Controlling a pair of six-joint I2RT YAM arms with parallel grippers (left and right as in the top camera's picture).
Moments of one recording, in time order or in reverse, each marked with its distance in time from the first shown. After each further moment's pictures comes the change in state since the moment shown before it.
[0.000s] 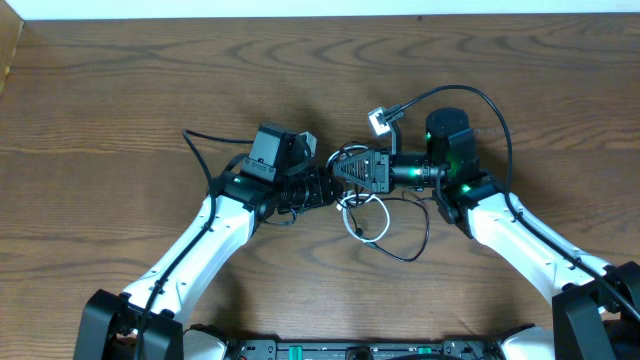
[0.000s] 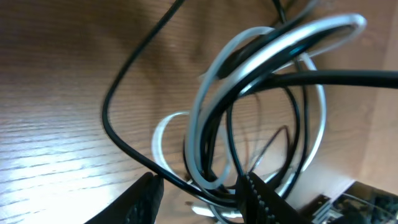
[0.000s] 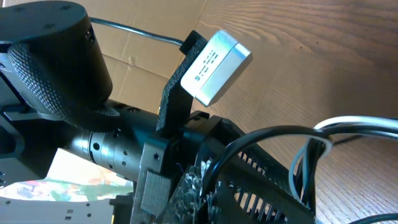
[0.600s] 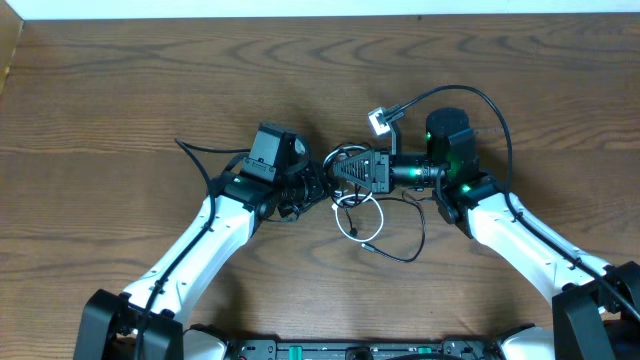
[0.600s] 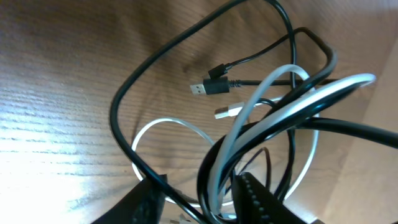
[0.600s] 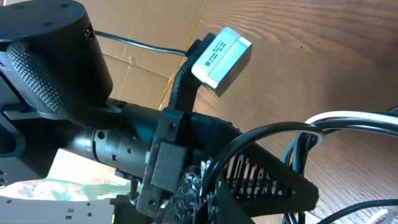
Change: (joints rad) left arm -0.002 0.002 0.000 0.007 -0.059 -0.241; right arm 0.000 0.000 0.000 0.000 -0.002 0.000
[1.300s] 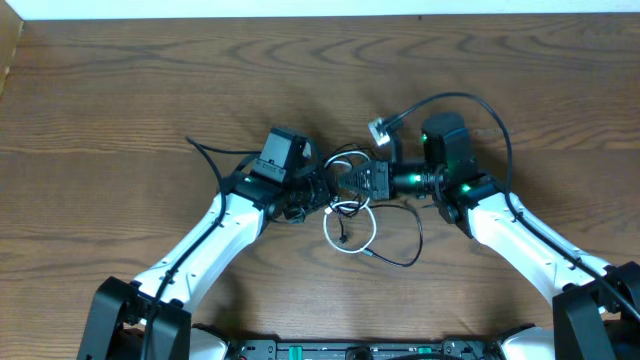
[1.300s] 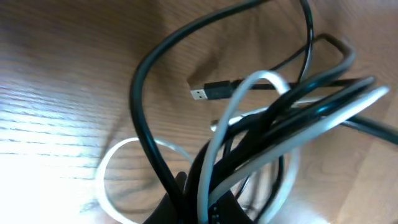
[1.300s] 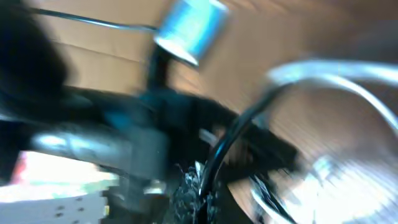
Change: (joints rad) left arm -0.032 0.038 0.000 0.010 -0.041 -0.008; right arm 0.000 0.000 0.006 -0.255 0.047 -0.068
